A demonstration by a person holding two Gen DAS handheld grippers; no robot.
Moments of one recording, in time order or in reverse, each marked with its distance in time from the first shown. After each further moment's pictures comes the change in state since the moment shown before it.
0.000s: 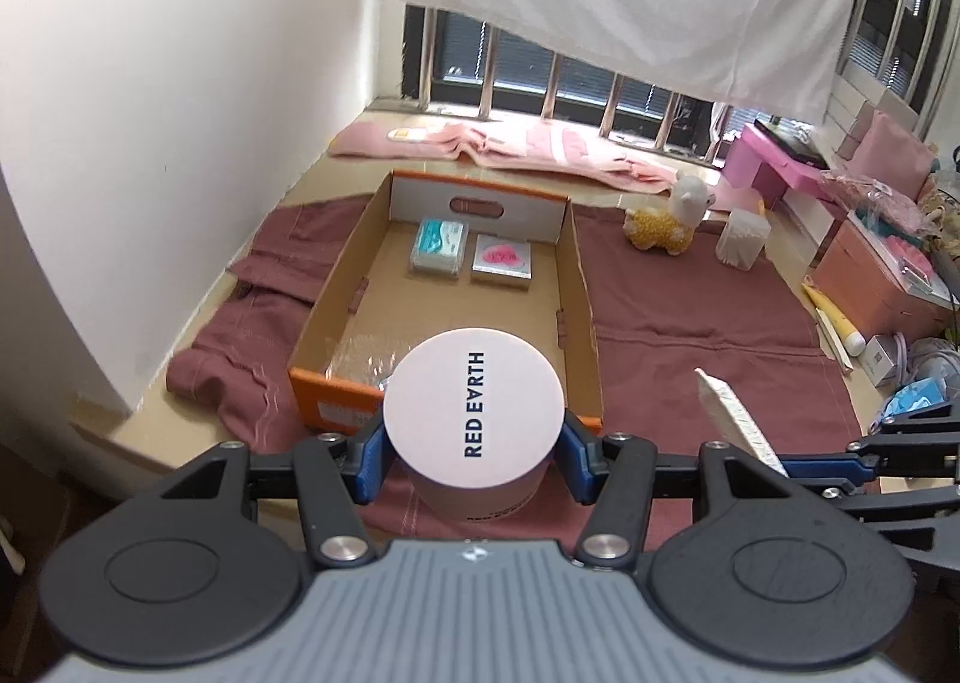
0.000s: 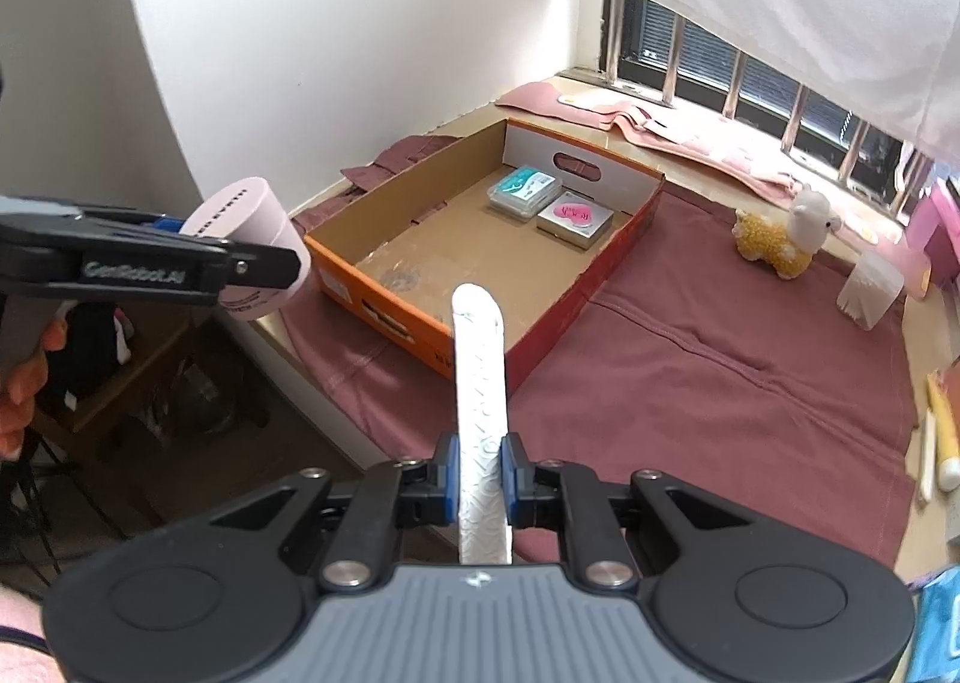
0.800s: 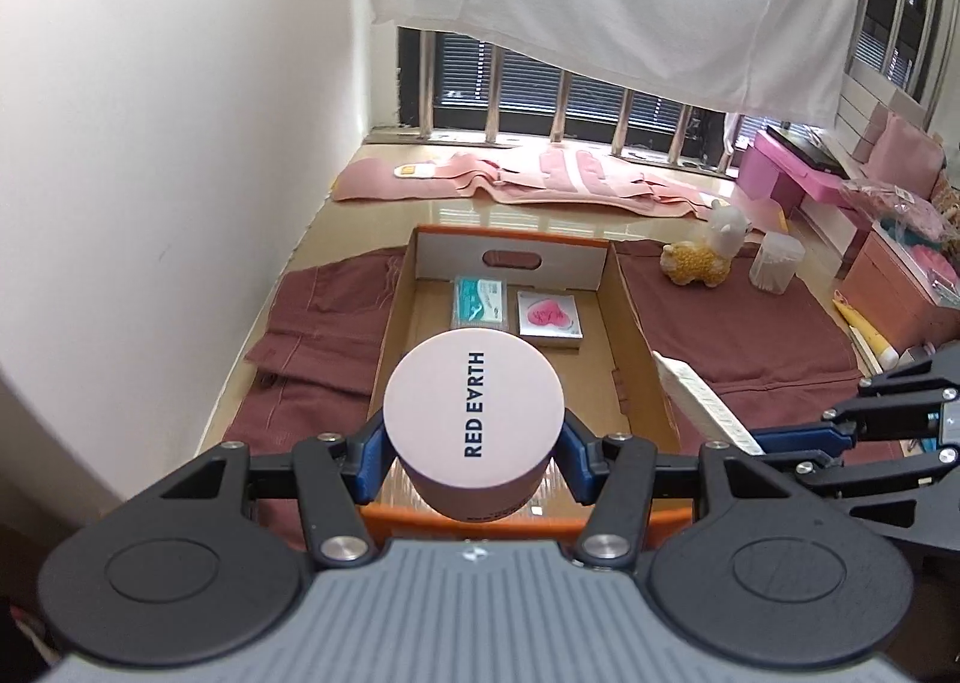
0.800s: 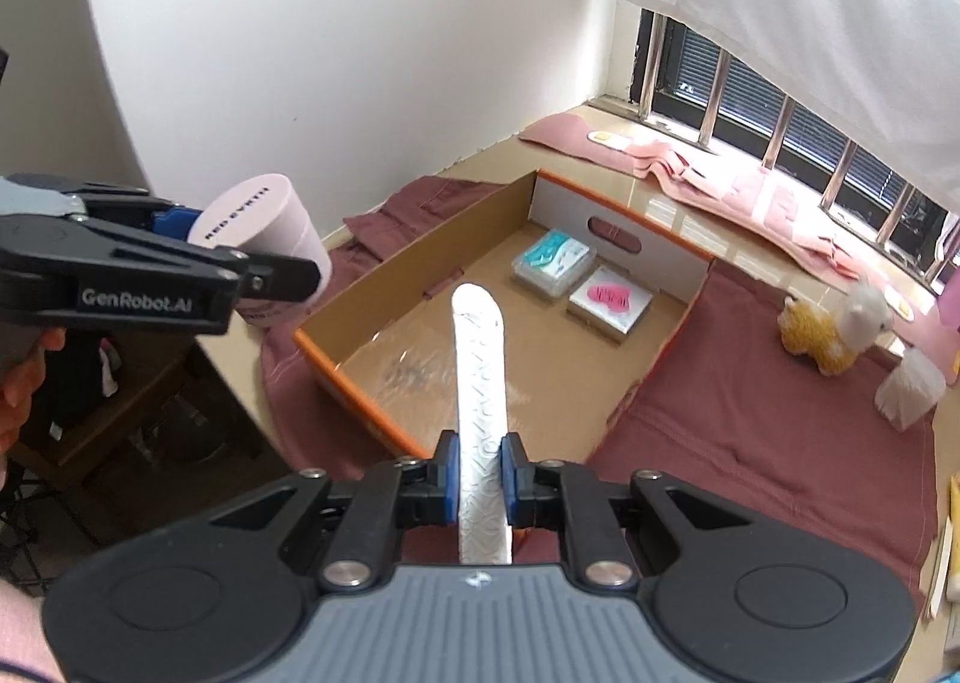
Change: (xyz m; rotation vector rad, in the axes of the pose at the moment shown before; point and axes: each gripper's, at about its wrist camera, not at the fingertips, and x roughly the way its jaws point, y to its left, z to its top) left arm 0.050 0.049 0.070 0.092 -0.009 -0.018; right arm 0.063 0.019 0.099 -0.060 -0.012 -0.013
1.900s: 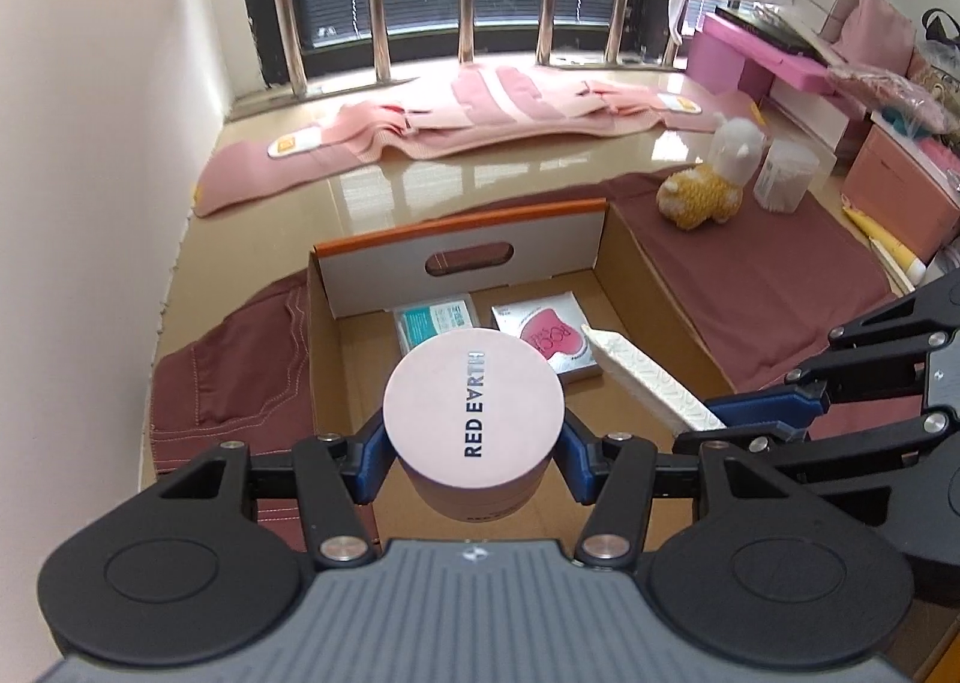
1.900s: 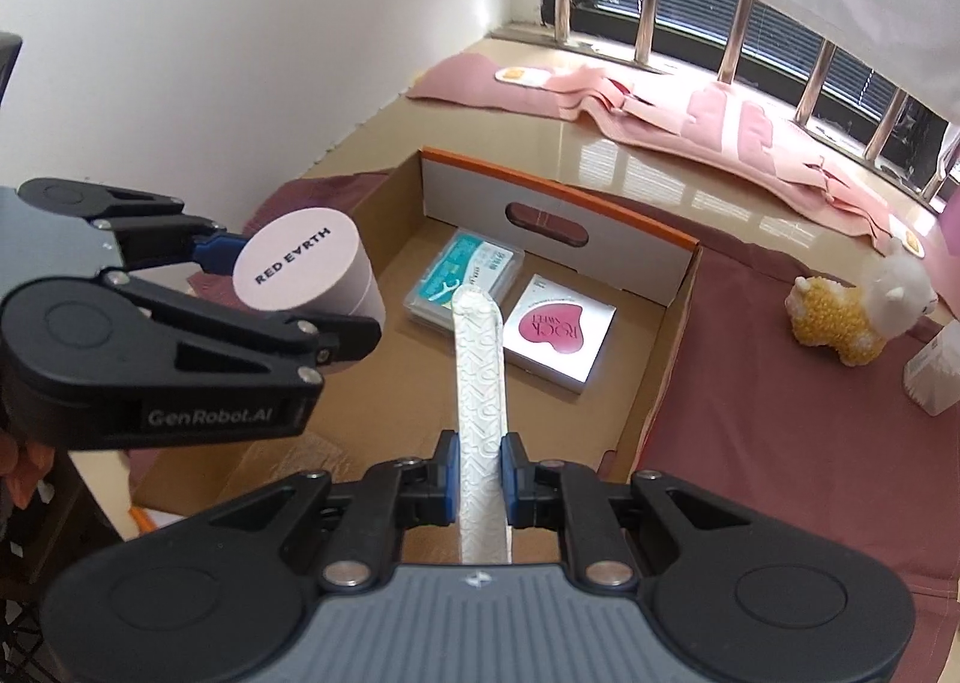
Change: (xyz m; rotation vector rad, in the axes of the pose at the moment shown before) left arm 0.181 0.011 0.071 0.235 0.181 -0.157; right arm 0.139 -0.059 0.079 0.209 0.140 -0.079
